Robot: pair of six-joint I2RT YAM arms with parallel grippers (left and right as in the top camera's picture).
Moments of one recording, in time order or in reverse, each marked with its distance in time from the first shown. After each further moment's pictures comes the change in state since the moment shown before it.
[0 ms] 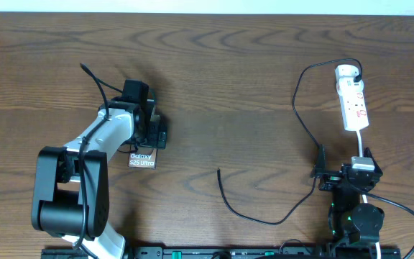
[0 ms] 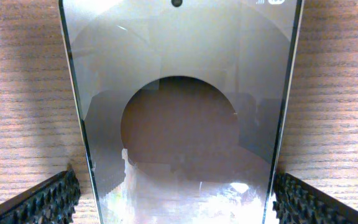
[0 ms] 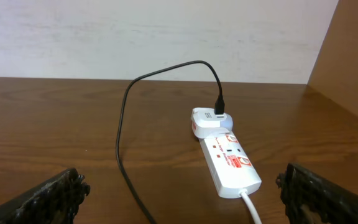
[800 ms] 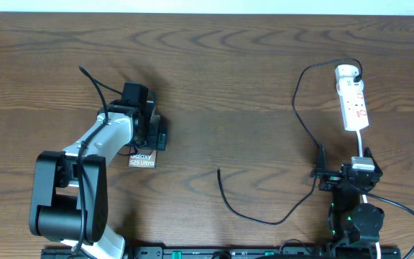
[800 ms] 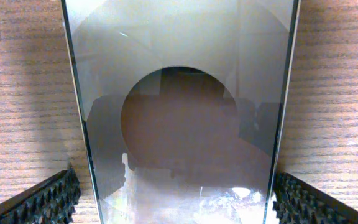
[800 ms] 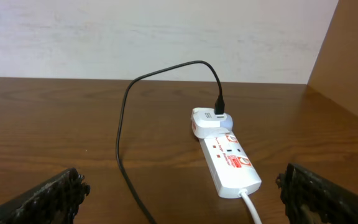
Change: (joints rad) left arm 0.000 -0.026 -0.041 0.028 0.000 0.000; right arm 0.000 0.000 0.000 0.000 0.000 0.000
